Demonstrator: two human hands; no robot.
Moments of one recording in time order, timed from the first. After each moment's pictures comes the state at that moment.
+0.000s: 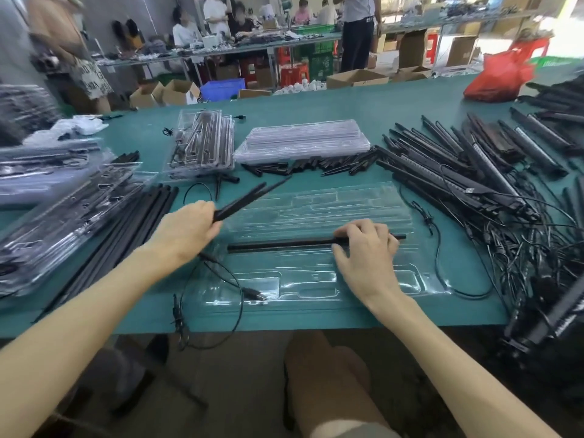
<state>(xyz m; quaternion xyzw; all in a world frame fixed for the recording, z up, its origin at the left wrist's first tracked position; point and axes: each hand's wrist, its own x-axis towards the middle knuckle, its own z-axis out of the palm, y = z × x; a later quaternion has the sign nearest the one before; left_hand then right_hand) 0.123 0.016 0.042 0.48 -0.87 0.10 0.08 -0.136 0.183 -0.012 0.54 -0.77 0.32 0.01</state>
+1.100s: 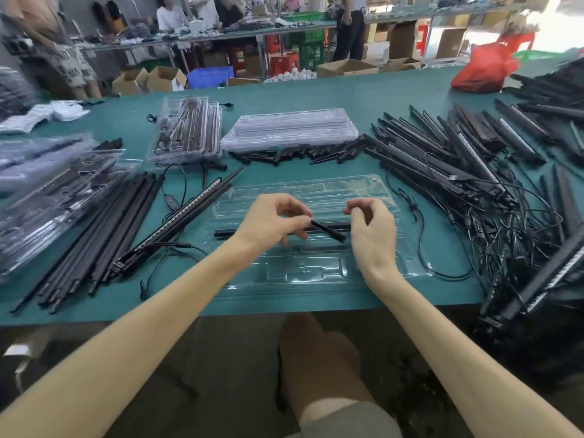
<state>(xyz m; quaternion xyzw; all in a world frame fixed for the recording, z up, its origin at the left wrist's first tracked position) 0.005 0.097 0.034 0.36 -0.76 -0.47 0.28 -0.150 0.188 0.000 0.36 -0.67 0.63 -0.15</state>
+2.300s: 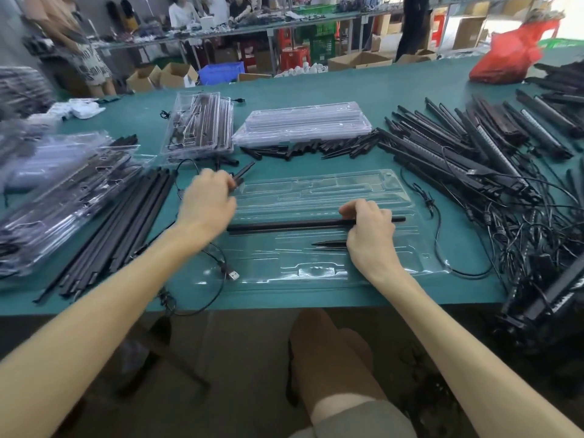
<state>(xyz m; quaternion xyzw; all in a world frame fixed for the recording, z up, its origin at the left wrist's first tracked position) 0.081 0.040 0.049 0.54 -0.82 -0.02 0.19 -0.145 0.179 -0.010 0.51 -0.77 0.37 -0.07</state>
